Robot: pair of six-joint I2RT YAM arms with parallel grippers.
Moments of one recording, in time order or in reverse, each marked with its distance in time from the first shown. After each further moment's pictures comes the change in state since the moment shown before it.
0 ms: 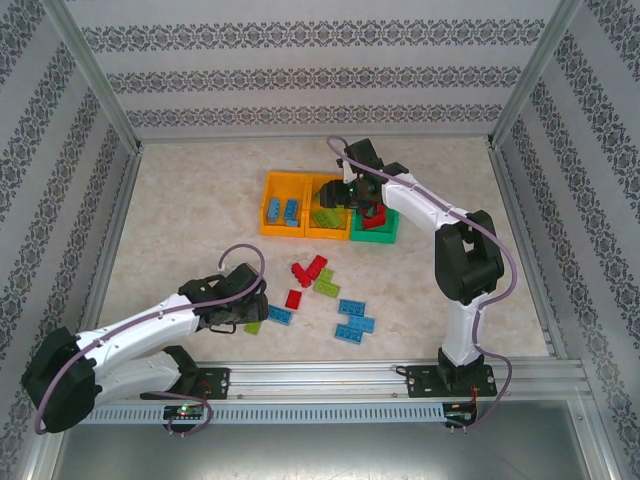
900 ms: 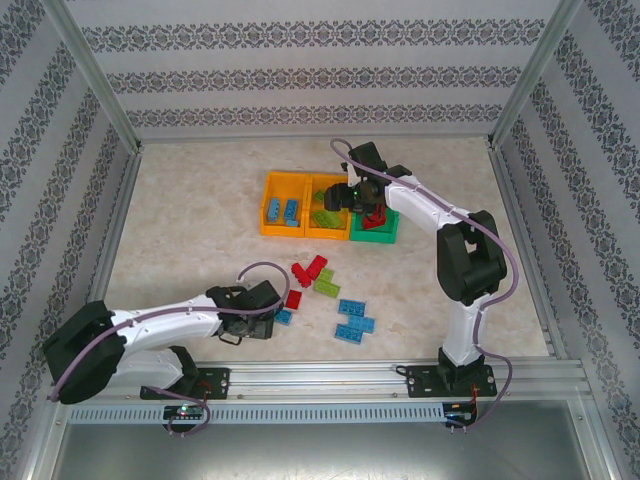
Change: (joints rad) left arm -0.136 0.194 -0.025 0.058 -0.055 0.039; right arm -0.020 -0.013 -0.041 0.005 0.000 -0.005
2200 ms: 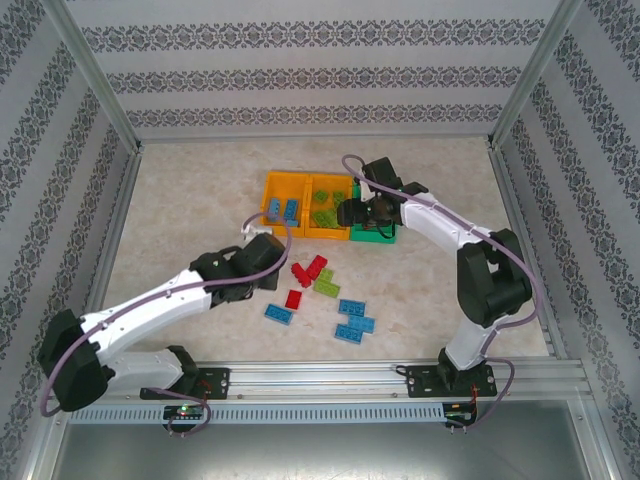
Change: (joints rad) left arm 0.116 -0.012 0.395 -0.029 -0.149 0.225; right arm -0.013 -0.207 -0.257 0.050 0.048 -0.041
